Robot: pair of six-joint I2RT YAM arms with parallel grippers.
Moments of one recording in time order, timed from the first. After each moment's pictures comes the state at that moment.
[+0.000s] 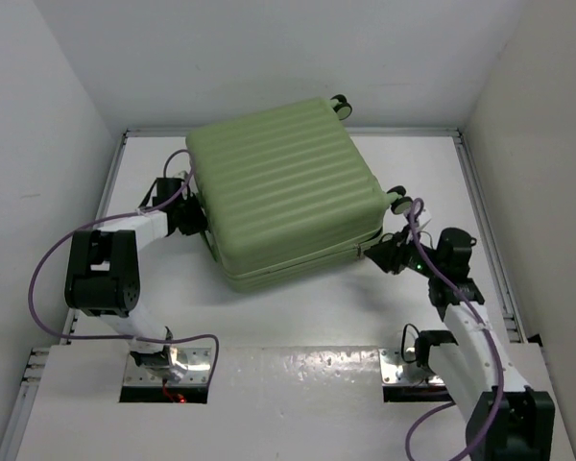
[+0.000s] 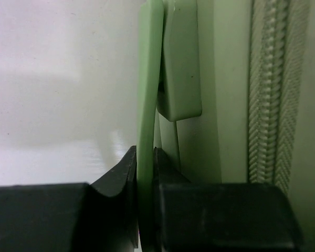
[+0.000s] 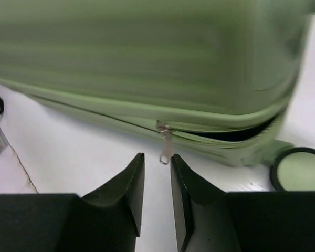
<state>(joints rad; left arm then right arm) -0.01 1.64 0.88 -0.11 0.21 -0.43 -0.07 0.77 0.31 0.07 -0.83 0.08</state>
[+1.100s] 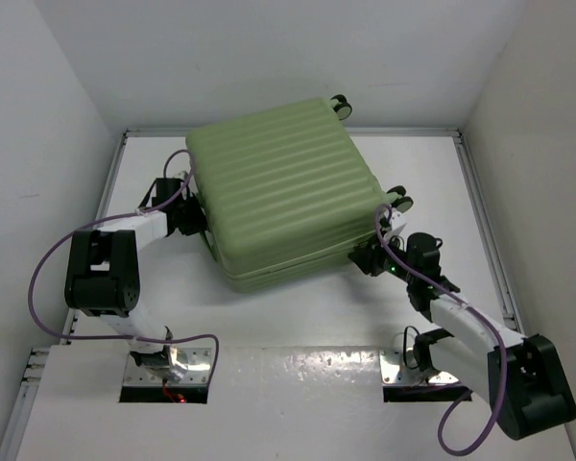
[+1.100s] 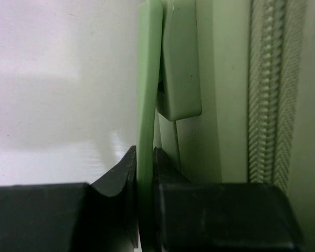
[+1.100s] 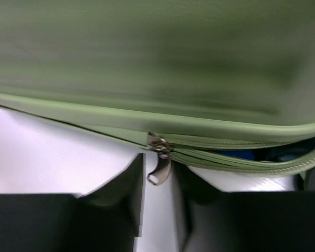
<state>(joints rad) -0.01 1.64 0.87 -0.11 0.22 -0.42 0.25 0.98 0.20 0.39 -0.48 0.17</state>
